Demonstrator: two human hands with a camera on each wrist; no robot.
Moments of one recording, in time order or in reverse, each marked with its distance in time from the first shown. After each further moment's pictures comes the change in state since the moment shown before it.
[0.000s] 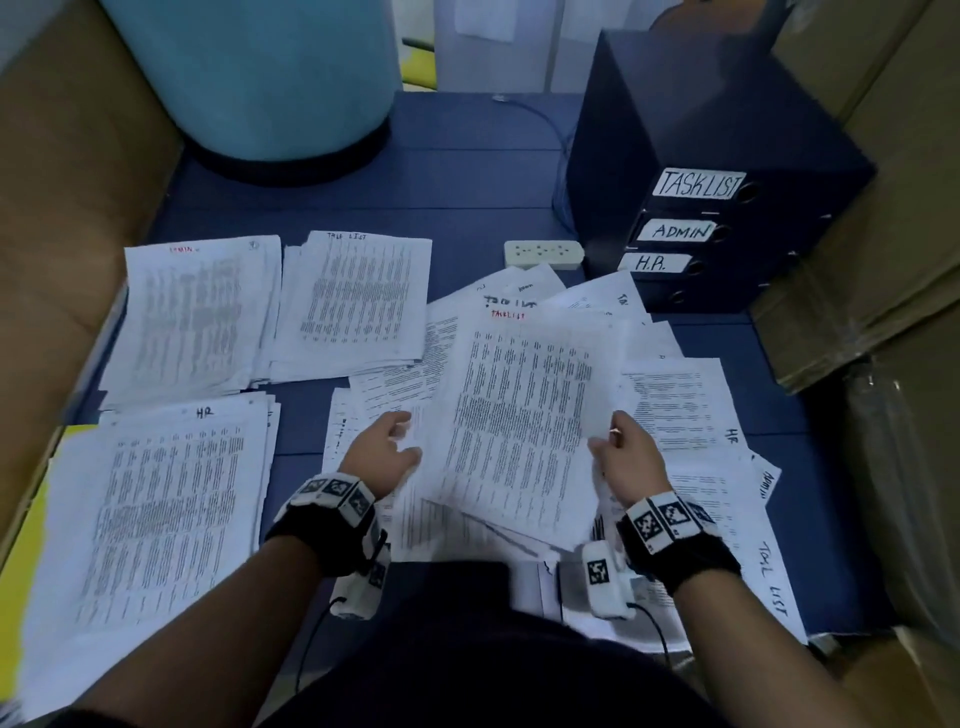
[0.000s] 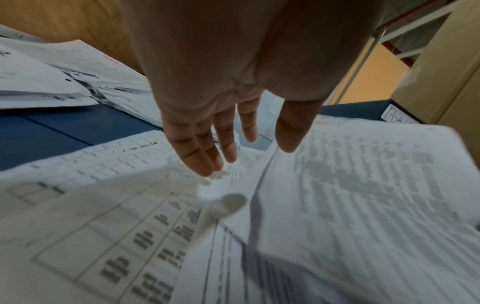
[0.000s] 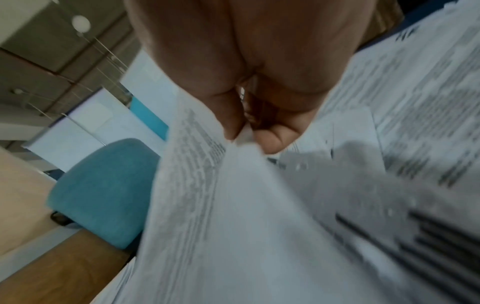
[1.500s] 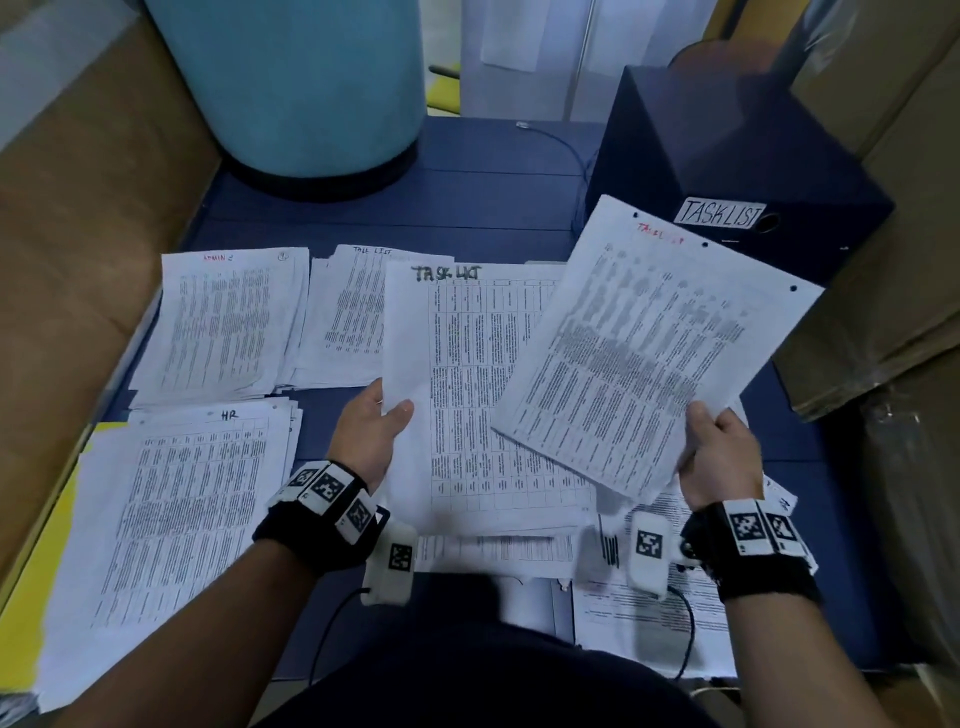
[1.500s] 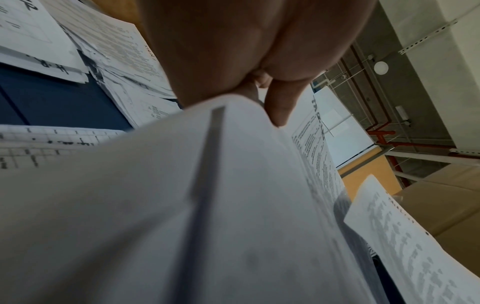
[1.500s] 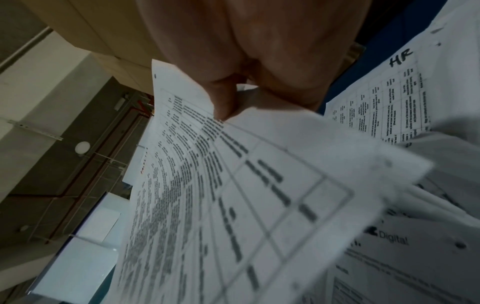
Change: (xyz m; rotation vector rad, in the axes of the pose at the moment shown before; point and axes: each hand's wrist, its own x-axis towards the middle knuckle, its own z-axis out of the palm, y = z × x) left_hand -0.030 0.047 -0.043 -0.678 0.144 0.064; right_hand -0.005 -0.031 -0.049 0.618 0.304 -0.006
